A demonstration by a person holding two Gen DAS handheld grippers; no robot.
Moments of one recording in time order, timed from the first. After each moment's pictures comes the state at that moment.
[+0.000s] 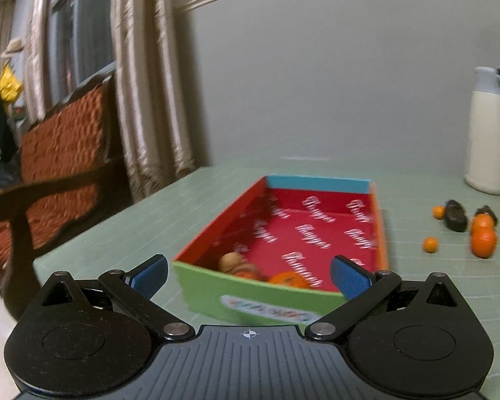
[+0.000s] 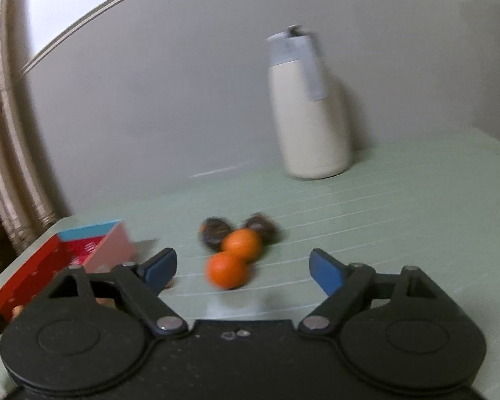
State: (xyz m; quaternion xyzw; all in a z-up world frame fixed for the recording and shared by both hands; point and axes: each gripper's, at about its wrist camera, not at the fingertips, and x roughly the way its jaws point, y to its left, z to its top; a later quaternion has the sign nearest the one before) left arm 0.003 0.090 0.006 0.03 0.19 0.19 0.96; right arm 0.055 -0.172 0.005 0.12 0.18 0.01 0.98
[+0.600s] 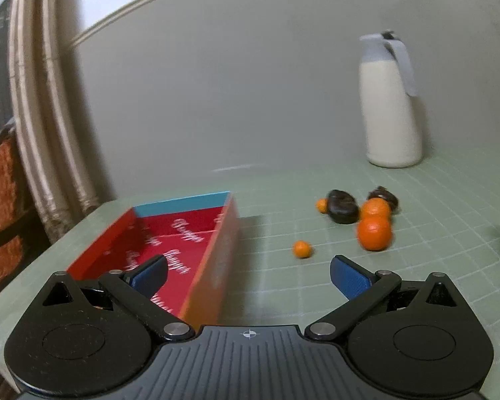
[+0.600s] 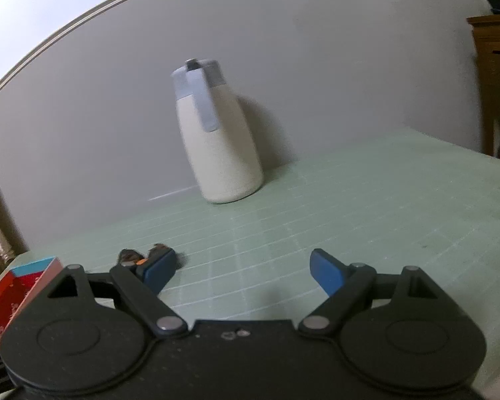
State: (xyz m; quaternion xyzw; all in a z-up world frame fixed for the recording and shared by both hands) left arm 0.044 -0.019 0.006 0.11 0.19 0.06 0.97; right arm 0.023 -0.258 0.009 0.15 0.16 -0.07 0.97
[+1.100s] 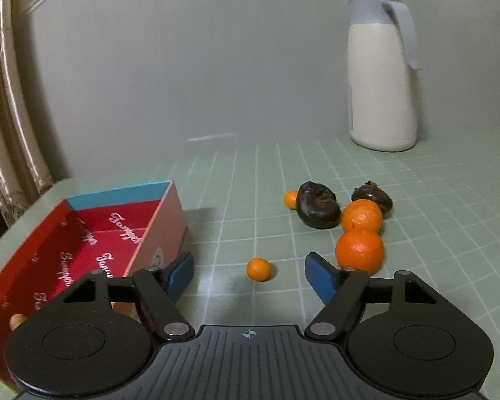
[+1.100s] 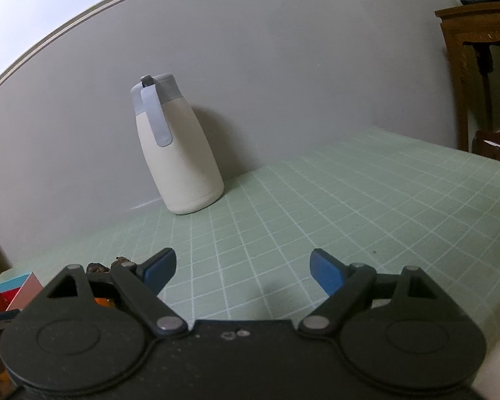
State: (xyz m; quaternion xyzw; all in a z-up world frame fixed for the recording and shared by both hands) left arm 0.130 -0.042 -0.008 0.08 0.27 0.02 0.96; right arm 0.010 -0.296 0.006 0.18 0.16 -0.11 0.97
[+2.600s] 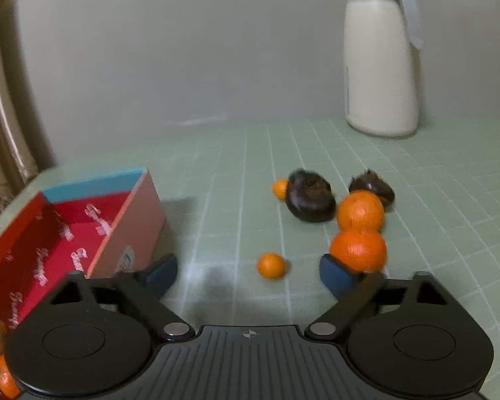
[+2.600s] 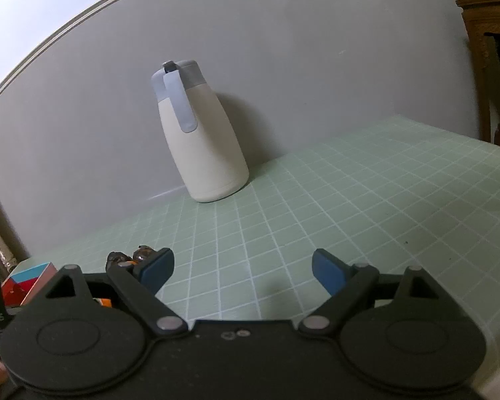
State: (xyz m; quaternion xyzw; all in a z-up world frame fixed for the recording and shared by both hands) left arm 0.152 -0.054 -0.017 0.08 0.28 0.01 0.96; right arm 0.014 -0.287 0.005 0.18 0.17 -0.07 0.97
